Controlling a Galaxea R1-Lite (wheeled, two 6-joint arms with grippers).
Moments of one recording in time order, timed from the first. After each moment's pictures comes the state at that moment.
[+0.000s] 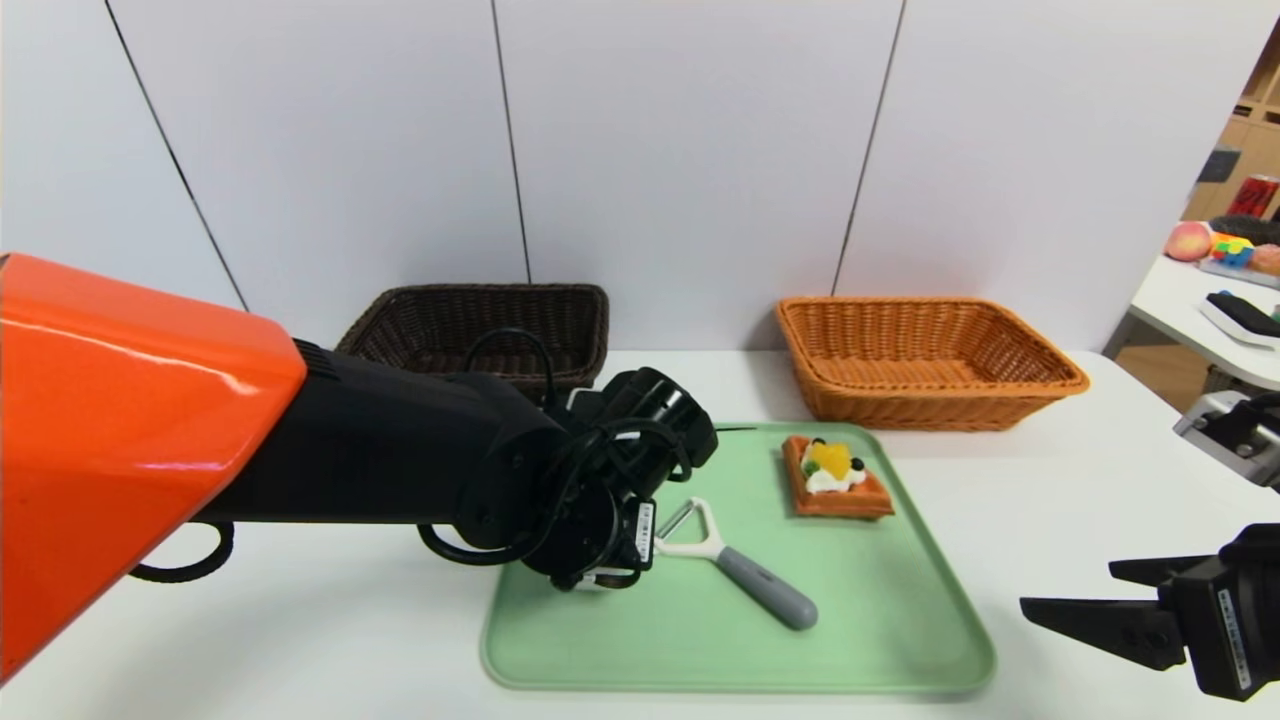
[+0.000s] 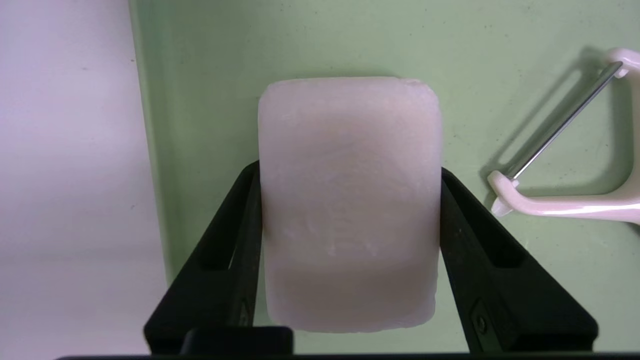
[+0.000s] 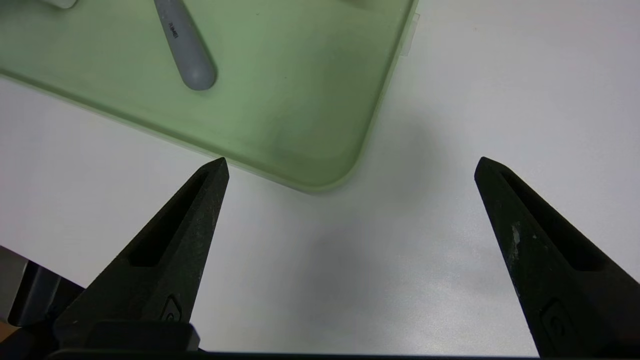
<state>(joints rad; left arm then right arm) -0.83 2.02 -1.35 0.37 0.44 -0.63 0.20 1.15 -0.69 0.31 0.22 0.01</state>
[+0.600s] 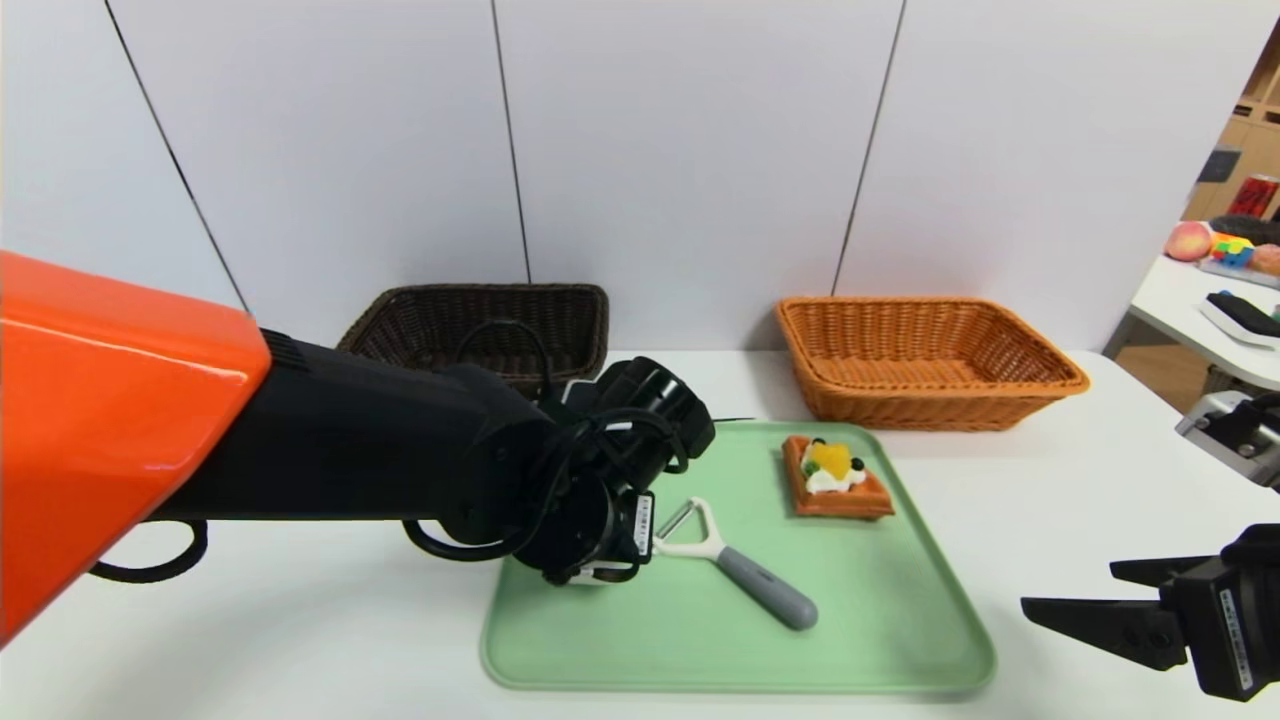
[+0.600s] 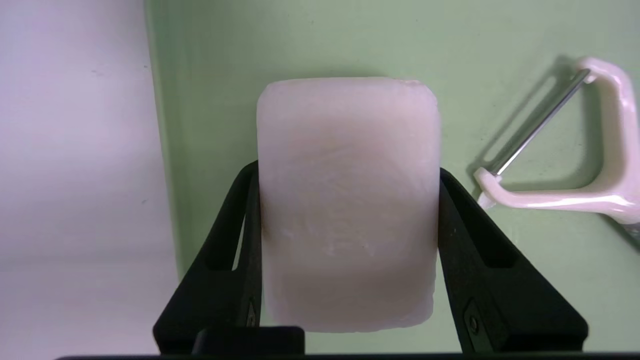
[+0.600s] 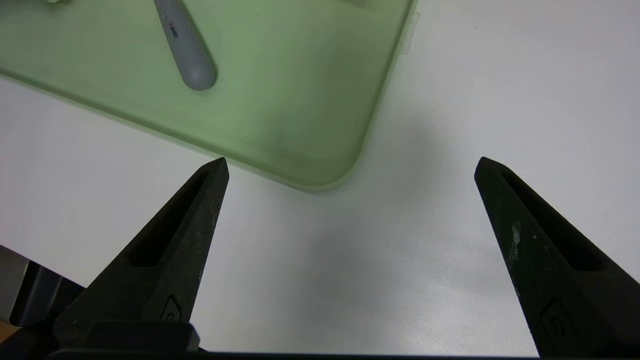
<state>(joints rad) -0.84 1.99 -1.35 0.37 0.44 -0.63 0.20 1.14 -0.68 0.31 0.22 0.01</state>
